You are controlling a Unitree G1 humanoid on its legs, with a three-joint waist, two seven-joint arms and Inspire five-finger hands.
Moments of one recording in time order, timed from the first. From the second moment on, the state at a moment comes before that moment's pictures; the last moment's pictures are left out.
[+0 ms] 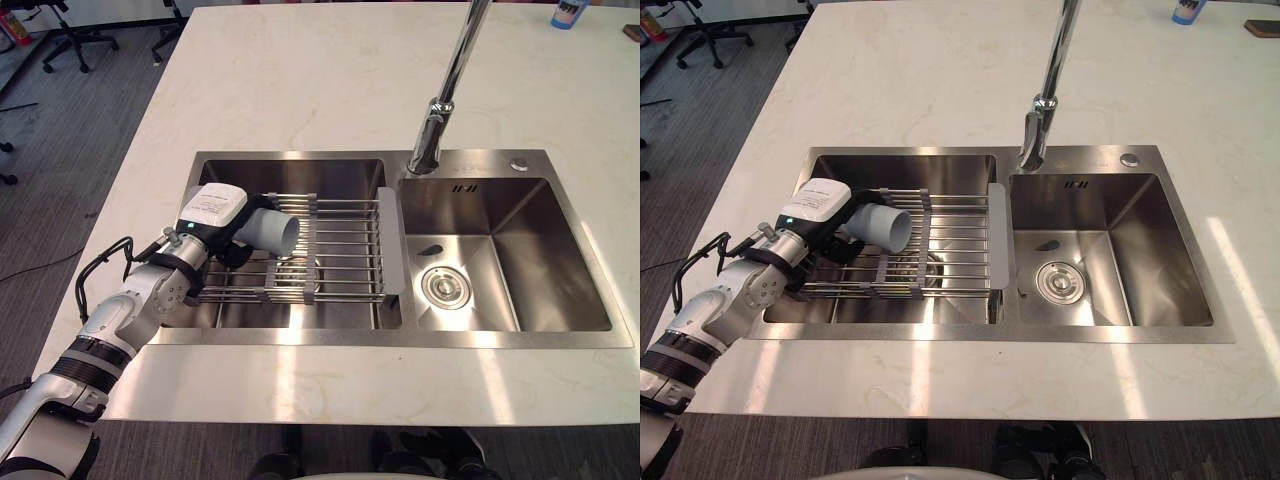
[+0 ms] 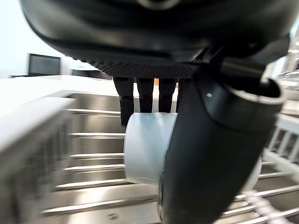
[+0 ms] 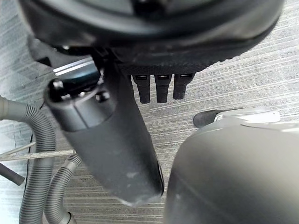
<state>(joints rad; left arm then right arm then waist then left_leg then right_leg) -0.48 0.78 -0.37 0.25 0.59 -0.18 0.07 0.17 -0.14 -0.14 0.93 0.12 -0.09 0.04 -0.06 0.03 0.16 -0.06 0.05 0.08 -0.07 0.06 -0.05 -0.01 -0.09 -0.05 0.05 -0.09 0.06</state>
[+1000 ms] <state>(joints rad) -0.01 0.27 -0.01 -0.20 -0.07 -0.17 0.17 0.17 -0.13 -0.15 0.97 0.13 -0.08 0.04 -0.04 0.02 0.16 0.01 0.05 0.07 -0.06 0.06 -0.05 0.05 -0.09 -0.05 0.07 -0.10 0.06</state>
